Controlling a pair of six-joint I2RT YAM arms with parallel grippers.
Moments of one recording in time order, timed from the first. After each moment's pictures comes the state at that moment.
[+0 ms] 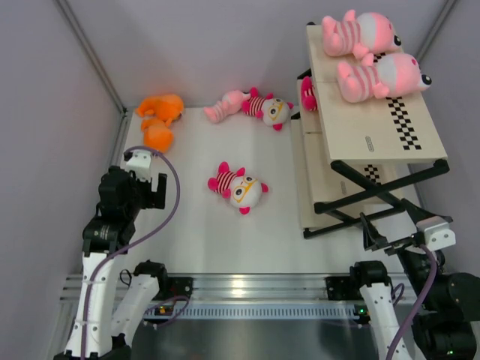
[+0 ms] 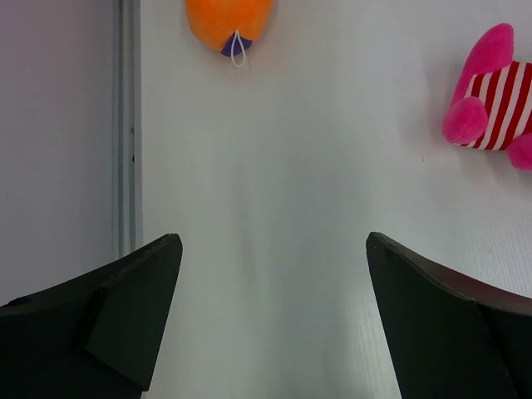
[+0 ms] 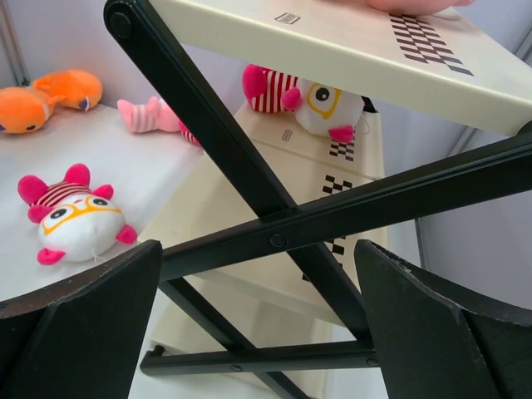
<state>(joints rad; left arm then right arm) -0.07 0.66 0.94 -0.76 -0.08 0.17 0.05 0.06 1.02 -0.79 -0.23 -0.16</state>
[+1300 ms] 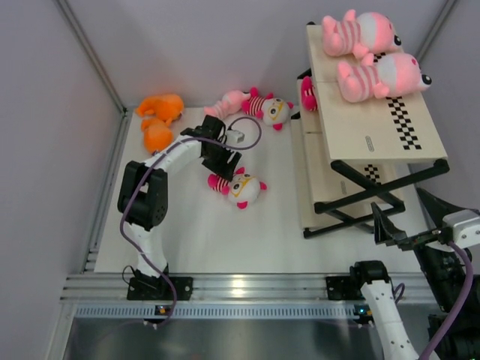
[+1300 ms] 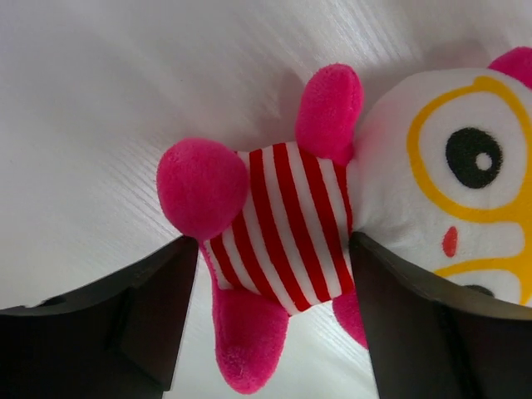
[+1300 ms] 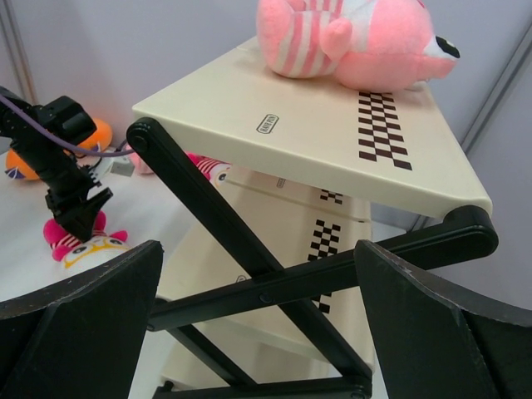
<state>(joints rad) -0.39 1.95 1.52 -0.72 0.24 0.24 0.06 0.23 1.25 -0.79 -0.22 -0.11</state>
